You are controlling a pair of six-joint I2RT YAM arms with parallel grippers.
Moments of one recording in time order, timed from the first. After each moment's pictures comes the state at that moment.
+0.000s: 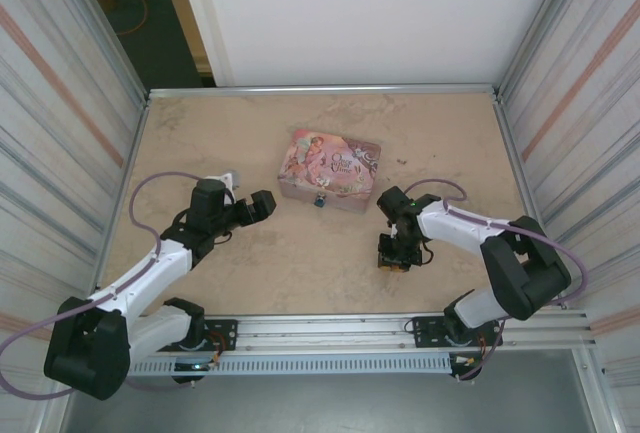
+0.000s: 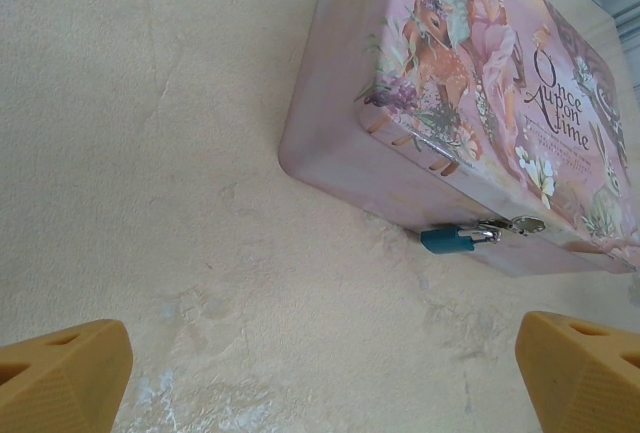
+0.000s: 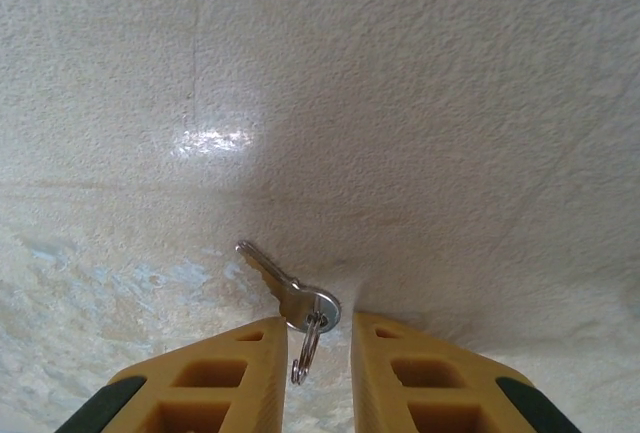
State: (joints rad) left arm -0.36 1.05 0.49 -0.09 0.18 -0.62; right arm 0.57 1.47 0.72 -0.82 -0.23 0.71
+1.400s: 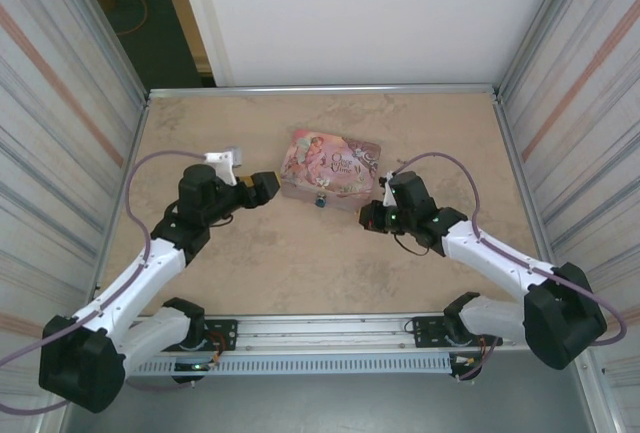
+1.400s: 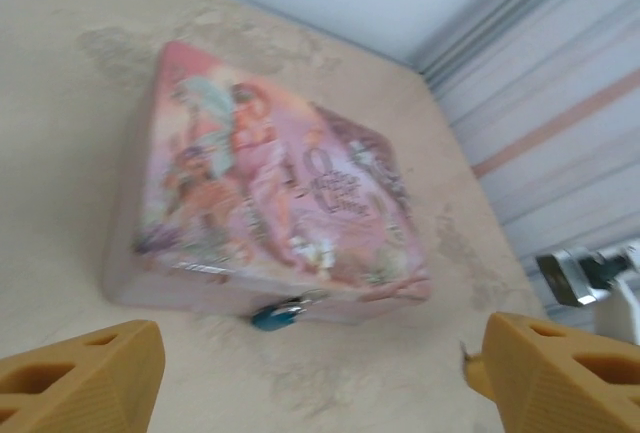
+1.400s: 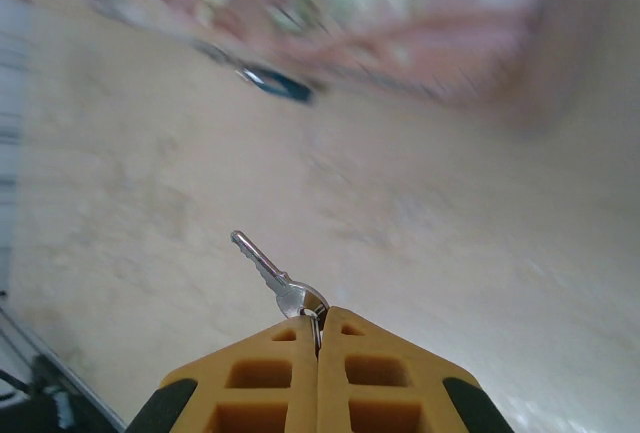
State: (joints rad) left arm -0.39 0.98 0.64 0.00 0.33 -0.57; right arm 0.58 1.16 0.64 -0.20 -0.26 0.74
